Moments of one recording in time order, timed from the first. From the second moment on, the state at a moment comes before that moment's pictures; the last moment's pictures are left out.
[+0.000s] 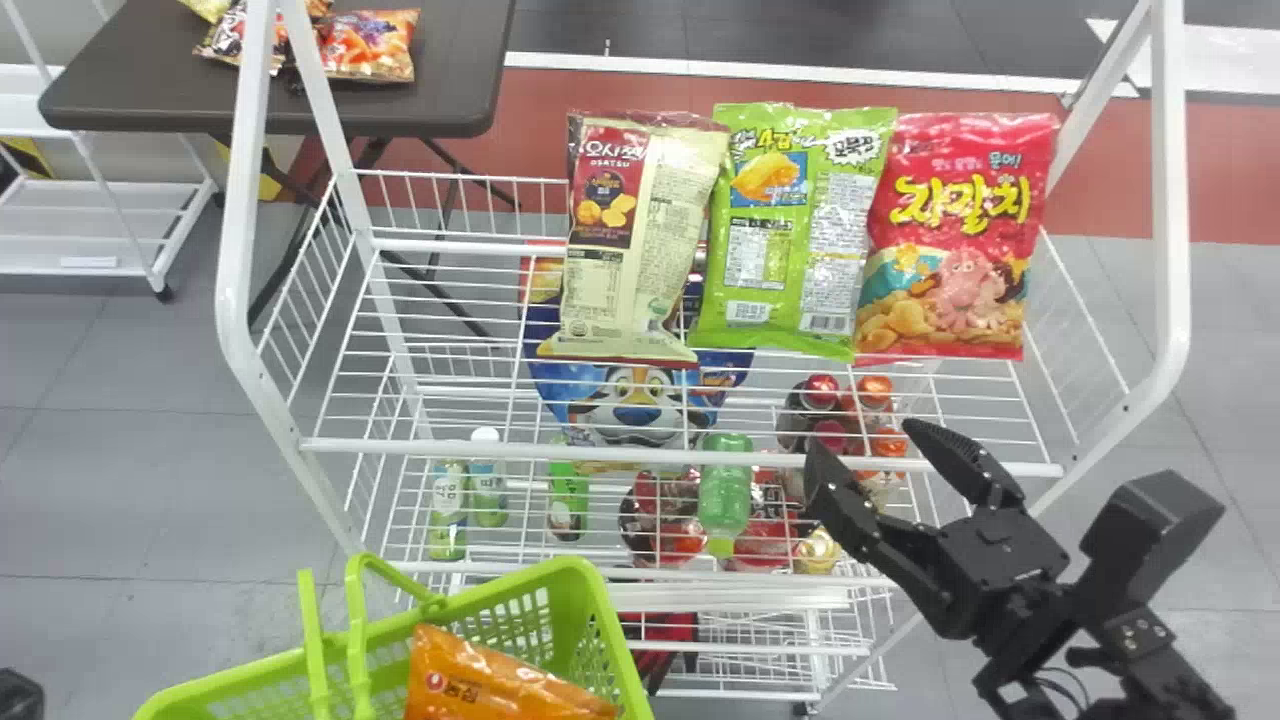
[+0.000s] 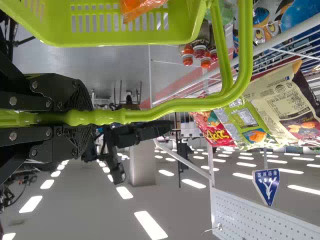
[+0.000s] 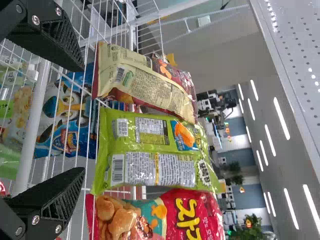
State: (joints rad) left arm 0.65 0.08 0.60 -2.16 1.14 1.57 -0.73; right arm 0.61 -0.15 -0.05 -2.09 -0.29 0.13 0.32
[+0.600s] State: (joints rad) left arm 0.65 0.08 0.60 -2.16 1.14 1.57 -0.73; right arm 0.64 -0.13 -0.05 -2.06 -0.26 0.03 0.23
